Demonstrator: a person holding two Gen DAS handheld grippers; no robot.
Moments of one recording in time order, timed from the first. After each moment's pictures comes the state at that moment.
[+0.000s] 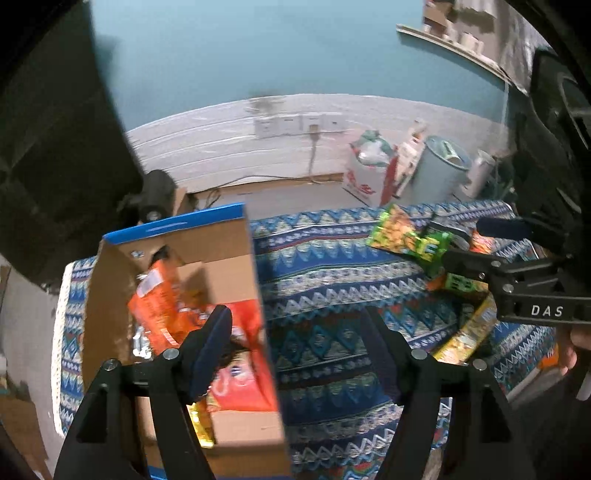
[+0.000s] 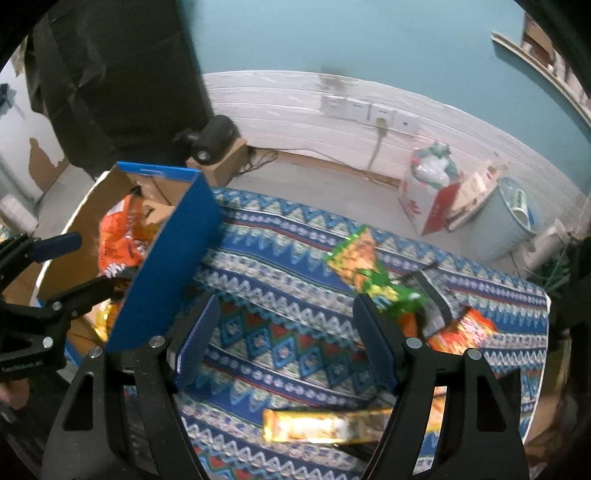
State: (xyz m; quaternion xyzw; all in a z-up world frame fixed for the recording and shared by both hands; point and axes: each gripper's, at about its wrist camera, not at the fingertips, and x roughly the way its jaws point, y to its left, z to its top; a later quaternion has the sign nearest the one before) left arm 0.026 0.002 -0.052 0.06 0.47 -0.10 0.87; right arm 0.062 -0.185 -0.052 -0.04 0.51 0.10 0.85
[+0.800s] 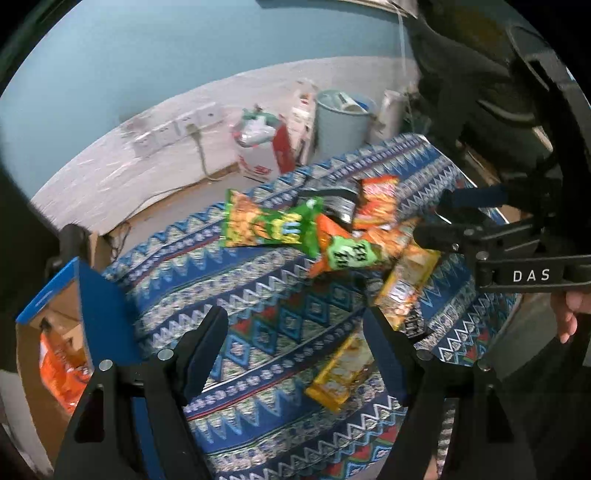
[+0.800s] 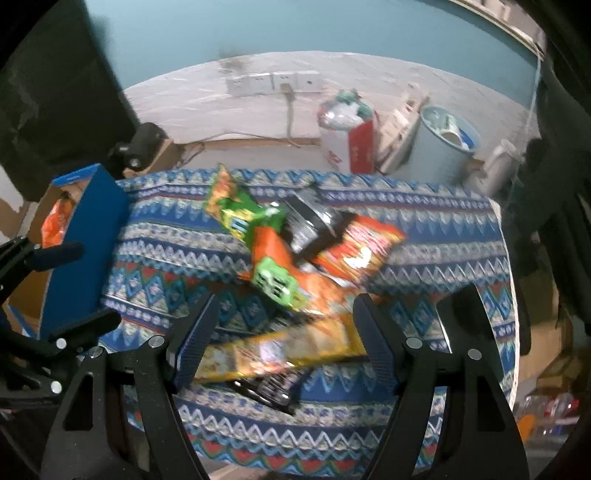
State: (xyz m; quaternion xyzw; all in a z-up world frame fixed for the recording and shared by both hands) left arm 0.012 -0.153 -0.087 0.16 0.48 -0.25 0.82; right arm 0.001 -0.326 -0.075 0.03 0.53 -0.01 0.84
